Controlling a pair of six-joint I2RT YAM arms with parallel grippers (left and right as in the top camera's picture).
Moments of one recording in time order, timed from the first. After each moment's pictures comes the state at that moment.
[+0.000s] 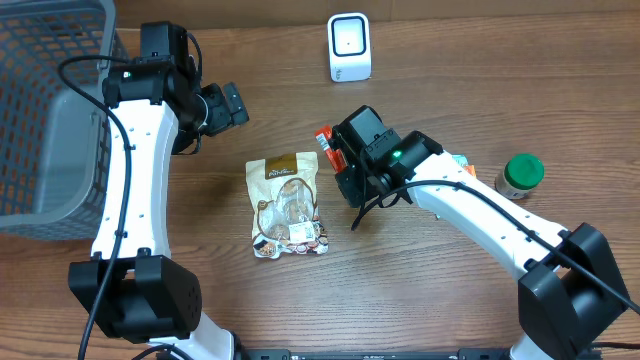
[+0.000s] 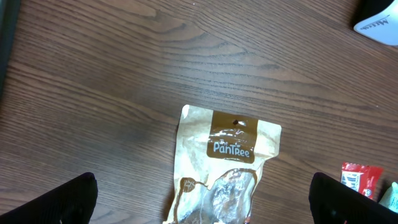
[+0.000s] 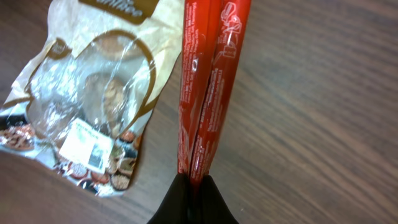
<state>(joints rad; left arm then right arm) 0.06 1.78 1.76 -1.22 0.07 -0.36 0.69 1.81 1.41 -0.78 -0.11 0.15</state>
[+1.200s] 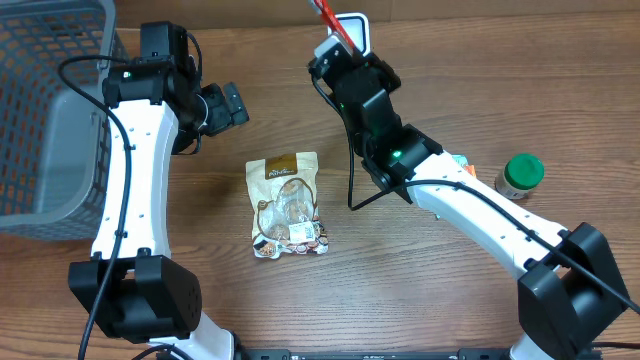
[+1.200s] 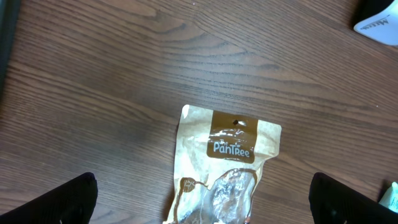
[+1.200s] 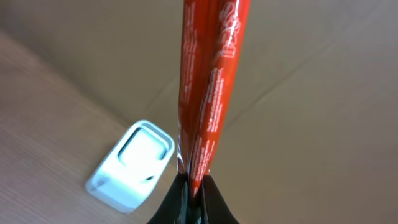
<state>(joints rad) 0.06 1.78 1.76 -1.22 0.07 -0.36 0.69 1.81 1.41 0.19 0.57 -0.55</state>
